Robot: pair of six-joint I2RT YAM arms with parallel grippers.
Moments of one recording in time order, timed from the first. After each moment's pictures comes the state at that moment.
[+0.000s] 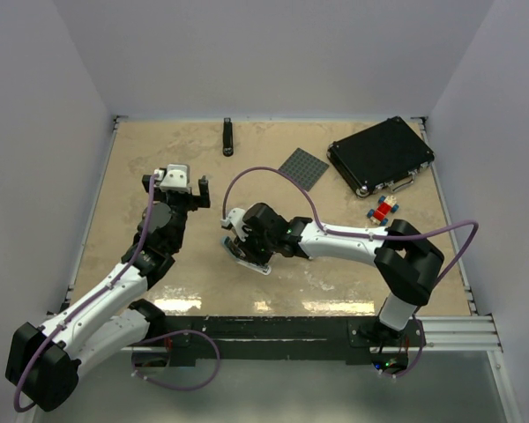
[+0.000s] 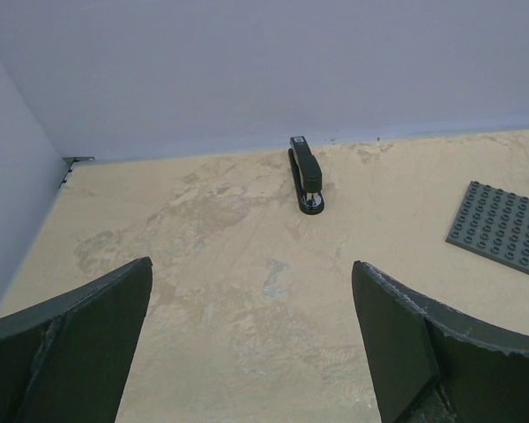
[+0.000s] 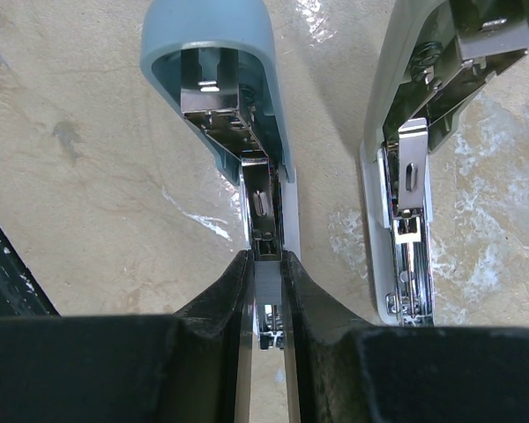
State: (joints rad) left arm -0.54 0.87 0.53 0.40 -0.51 0.09; right arm 1.01 1.71 1.09 -0.28 -0.10 0.01
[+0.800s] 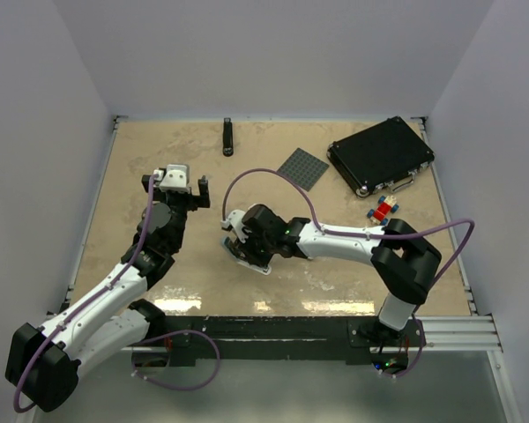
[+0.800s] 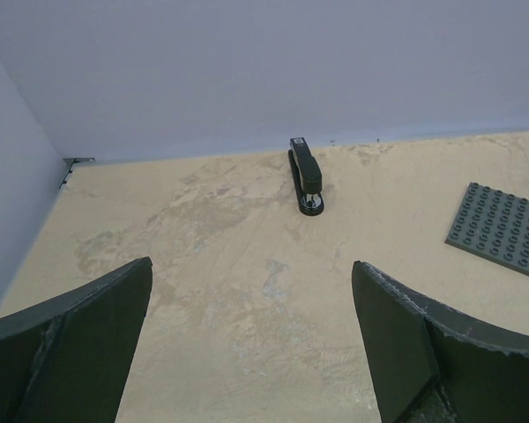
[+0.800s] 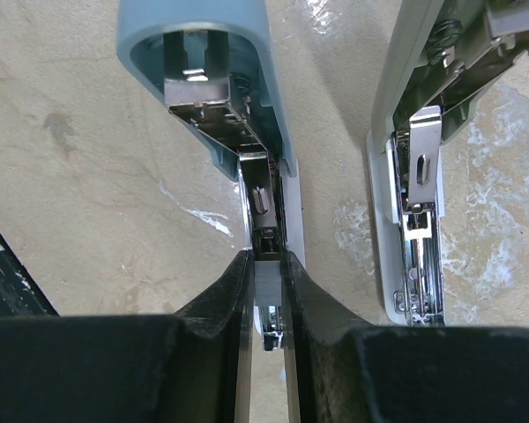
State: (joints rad) left arm -0.54 0.86 0.53 0.40 -0.51 0.09; right arm 1.02 1.73 1.08 -0.28 -0.10 0.02
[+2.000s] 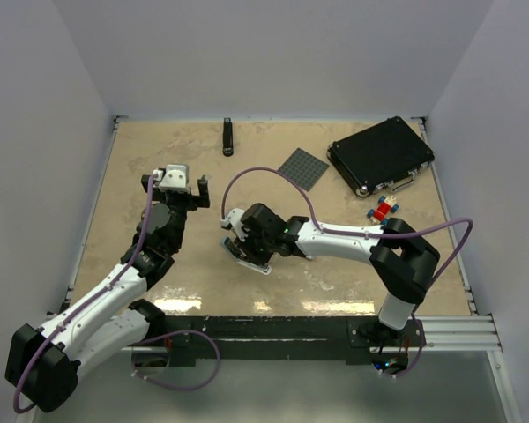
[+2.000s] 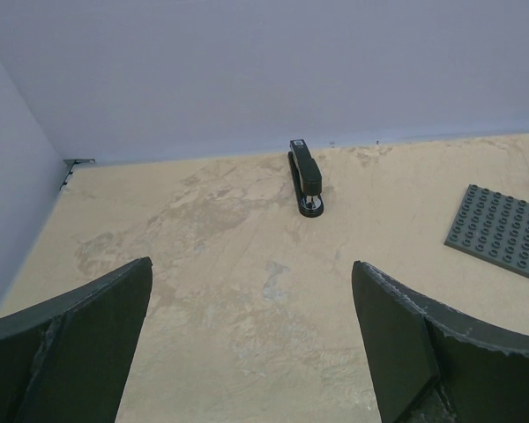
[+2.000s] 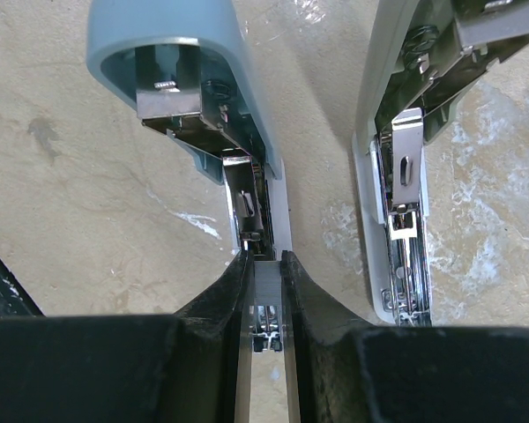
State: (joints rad) left arm -0.54 0.86 0.53 0.40 -0.51 0.09; right arm 1.02 1.74 1.11 -0.31 -0.07 0.02
